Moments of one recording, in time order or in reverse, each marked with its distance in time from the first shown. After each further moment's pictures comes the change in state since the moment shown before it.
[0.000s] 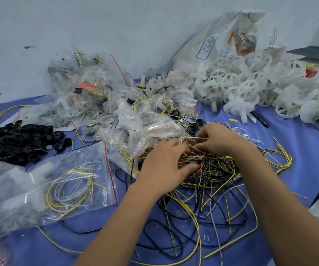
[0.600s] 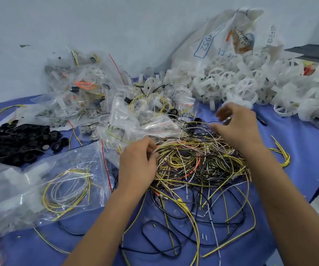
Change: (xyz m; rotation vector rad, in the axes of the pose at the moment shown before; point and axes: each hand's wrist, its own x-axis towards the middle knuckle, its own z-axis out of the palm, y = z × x) left_hand -0.014 -0.041 0.000 -0.162 0.359 -0.299; right_hand -0.018 0.023 -0.016 0.193 0.597 0.027
